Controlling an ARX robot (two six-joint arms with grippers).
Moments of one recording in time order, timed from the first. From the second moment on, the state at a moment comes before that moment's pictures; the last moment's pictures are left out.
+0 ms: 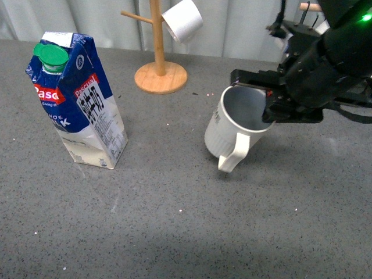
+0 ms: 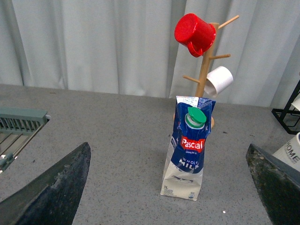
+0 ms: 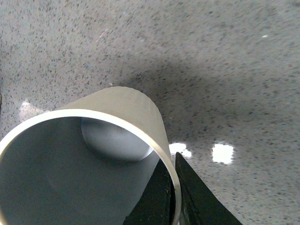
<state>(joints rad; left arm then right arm) 0.00 0.00 0.02 0.00 0.00 0.00 0.31 1.99 1.19 -0.28 -0.06 0.35</state>
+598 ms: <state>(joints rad) 0.00 0.00 0.02 0.00 0.00 0.00 0.37 2.12 1.33 -0.37 -0.04 0.37</state>
